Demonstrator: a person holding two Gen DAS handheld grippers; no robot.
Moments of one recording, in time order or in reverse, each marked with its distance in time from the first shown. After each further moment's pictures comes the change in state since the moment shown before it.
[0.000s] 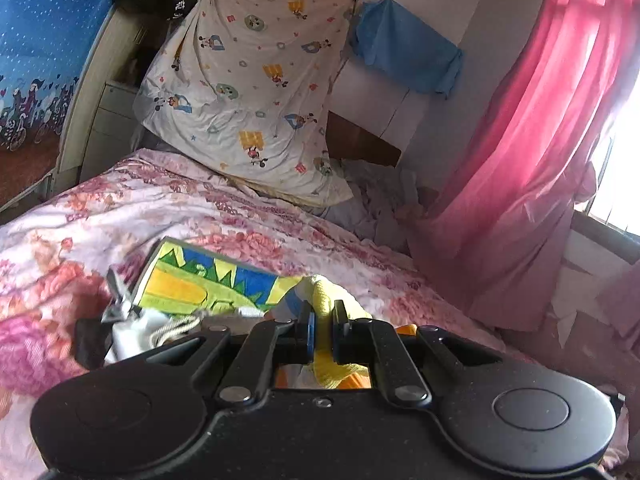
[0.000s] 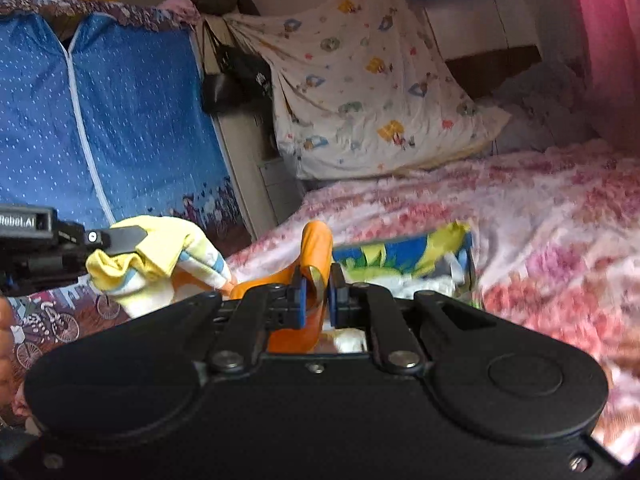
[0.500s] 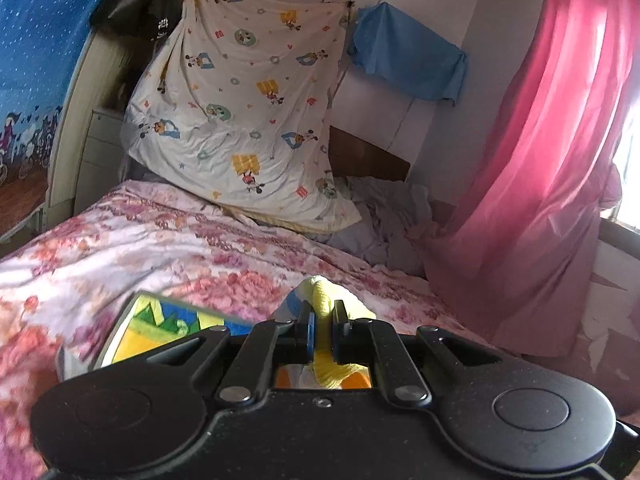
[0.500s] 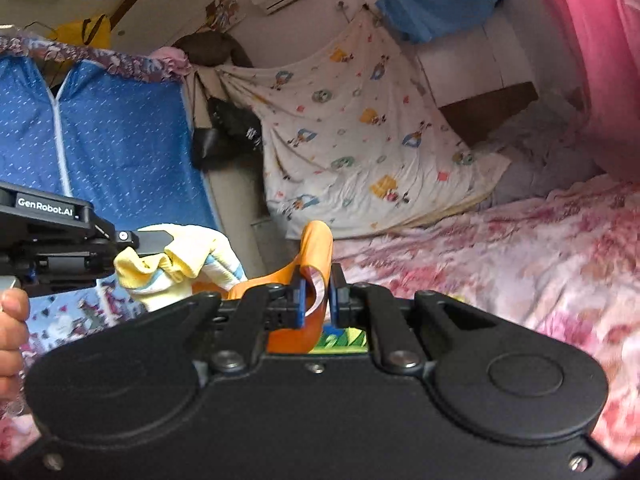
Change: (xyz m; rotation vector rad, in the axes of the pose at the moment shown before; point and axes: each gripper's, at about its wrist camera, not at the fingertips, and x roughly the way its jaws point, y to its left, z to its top) left arm 0.125 -0.032 0.058 0.061 -0.050 0.050; right arm 0.057 -0.054 0.038 0.020 -0.151 -0.024
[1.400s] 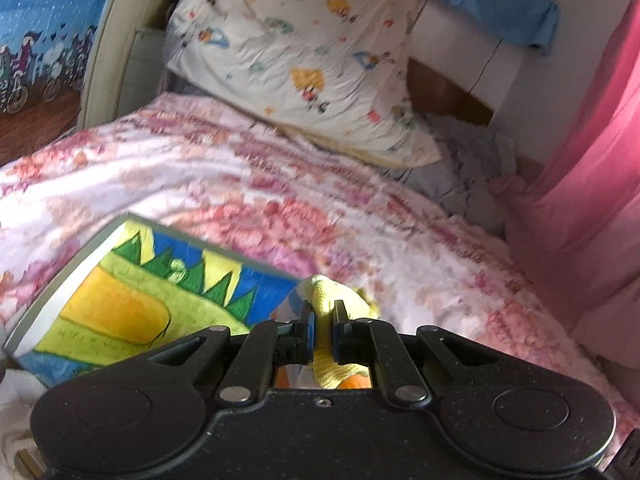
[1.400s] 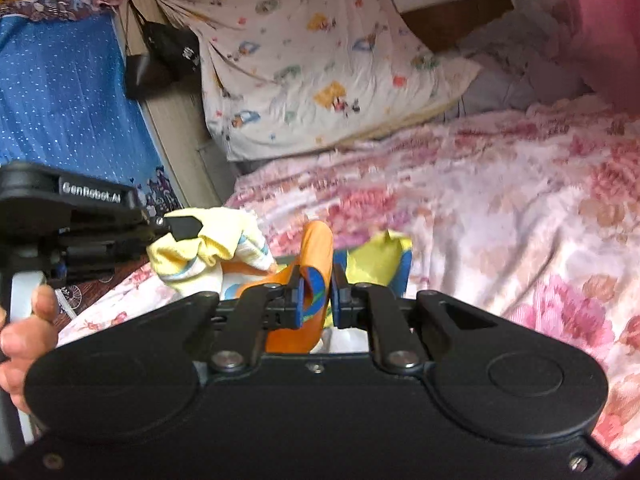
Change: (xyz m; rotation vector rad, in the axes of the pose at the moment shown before) left arm 0.204 0.025 -0.047 -0.112 0.206 0.206; right arm 0.143 -0.066 -0.046 0.080 0.310 -0.082
